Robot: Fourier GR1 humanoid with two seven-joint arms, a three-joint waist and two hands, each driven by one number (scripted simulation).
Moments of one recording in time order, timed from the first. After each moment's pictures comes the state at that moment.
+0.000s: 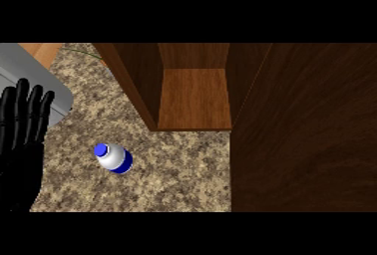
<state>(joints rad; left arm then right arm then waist) 0.01 0.10 0.00 -2.10 -0.02 0.03 -0.01 0.02 -0.08 0.04 -2.10 0.03 0.01 0.02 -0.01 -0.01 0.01</state>
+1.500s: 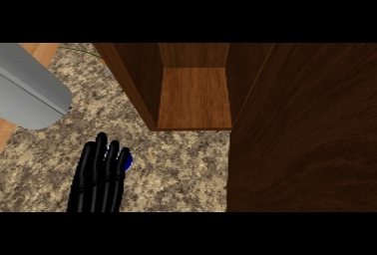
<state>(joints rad) 0.07 0.01 -0.80 -2.33 -0.49 0.68 0.58 0.38 -0.14 -0.04 -2.41 -0.27 0.22 0.23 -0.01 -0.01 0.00</state>
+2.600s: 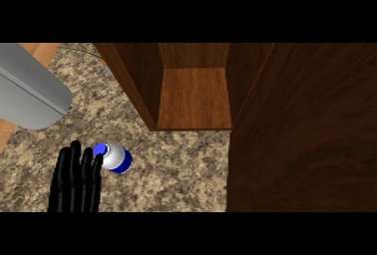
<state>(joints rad) 0.17 0.08 -0.75 -2.33 -0.55 0.77 0.60 0.47 -0.13 -0.11 -2.41 -0.33 0.29 0.19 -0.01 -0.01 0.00</state>
